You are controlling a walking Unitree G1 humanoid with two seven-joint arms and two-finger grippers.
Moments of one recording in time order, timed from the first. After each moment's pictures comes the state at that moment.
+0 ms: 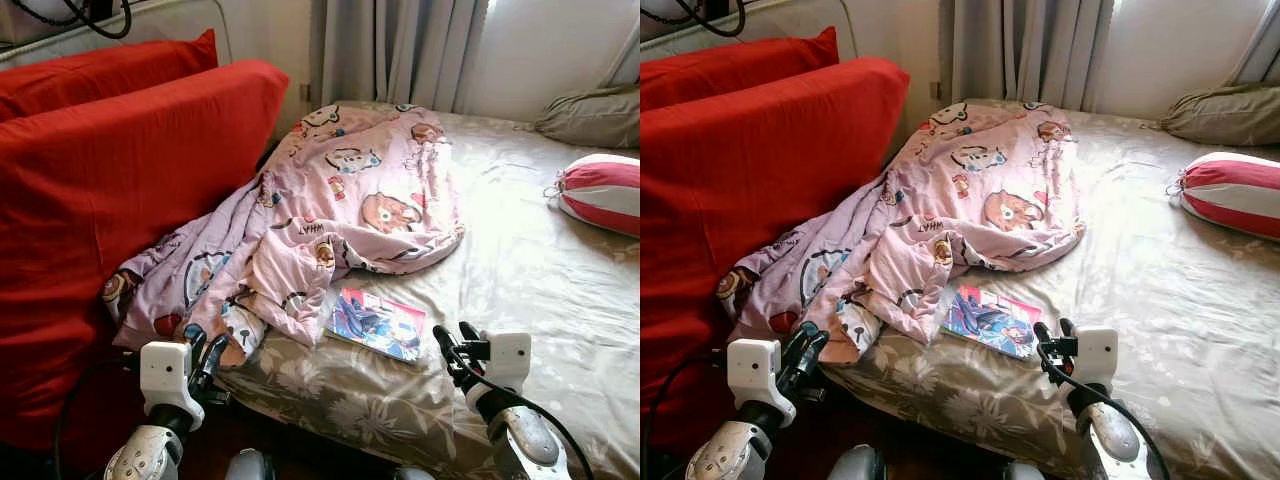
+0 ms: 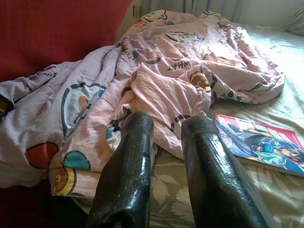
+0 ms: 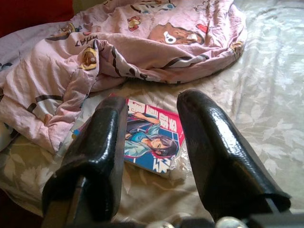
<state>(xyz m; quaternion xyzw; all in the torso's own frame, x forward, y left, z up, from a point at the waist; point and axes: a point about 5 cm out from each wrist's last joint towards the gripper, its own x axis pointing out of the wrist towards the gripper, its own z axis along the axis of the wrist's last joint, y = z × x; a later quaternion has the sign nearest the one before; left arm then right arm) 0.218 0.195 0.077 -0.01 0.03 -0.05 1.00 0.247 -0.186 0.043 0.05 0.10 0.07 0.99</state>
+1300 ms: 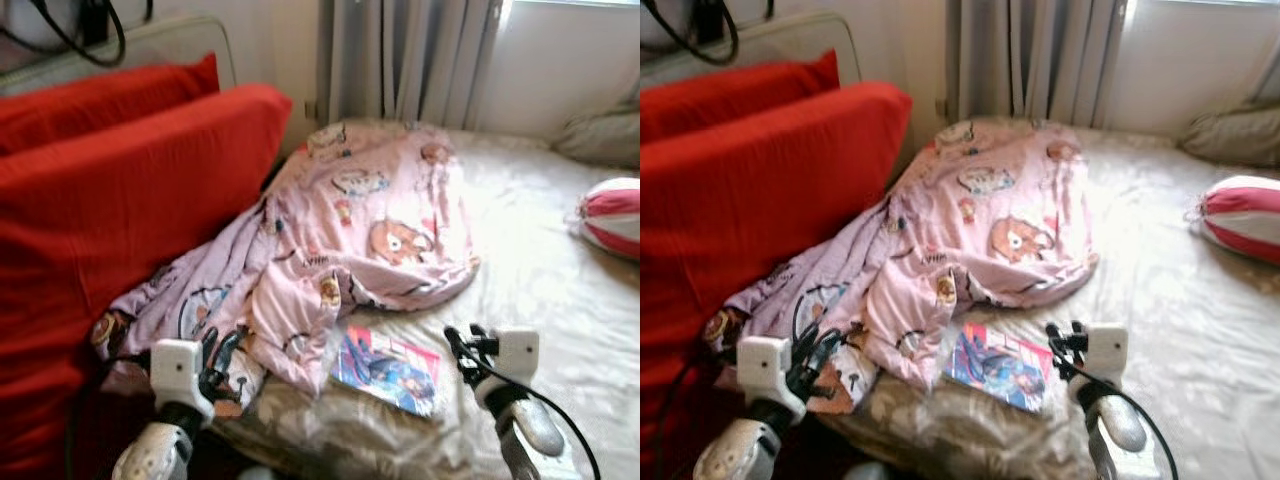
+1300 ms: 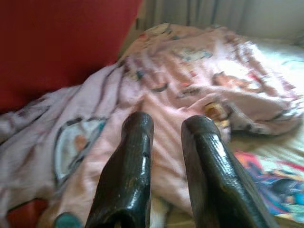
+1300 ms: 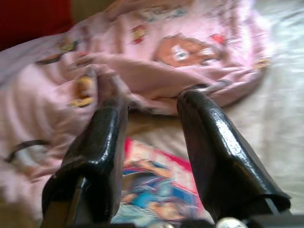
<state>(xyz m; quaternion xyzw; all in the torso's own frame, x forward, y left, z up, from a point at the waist) 0.217 0.194 0.083 -0.01 0.02 -0.06 1.00 0.262 -0.180 0.041 0.06 0.11 0.07 0.99</state>
